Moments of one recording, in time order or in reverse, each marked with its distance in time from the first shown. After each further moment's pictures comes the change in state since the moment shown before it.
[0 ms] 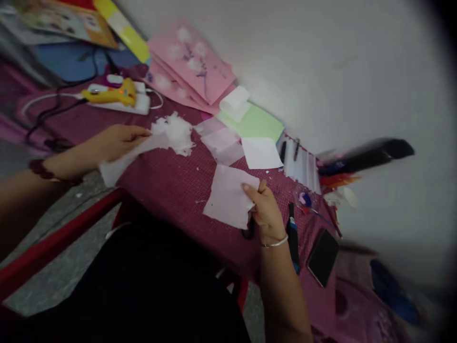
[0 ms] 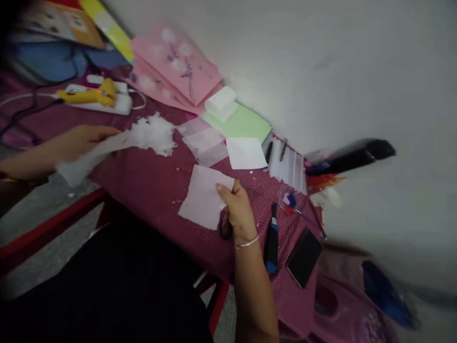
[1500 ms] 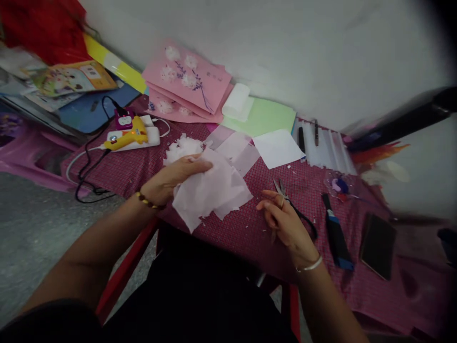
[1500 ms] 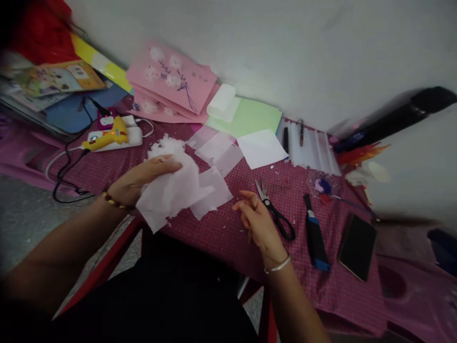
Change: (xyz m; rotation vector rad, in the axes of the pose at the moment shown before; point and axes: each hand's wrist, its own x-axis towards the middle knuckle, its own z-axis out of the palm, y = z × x) left_hand 0.011 0.055 0.046 -0.710 -0.757 -0.492; right_hand -0.019 0.020 0.027 0.006 0.100 0.059
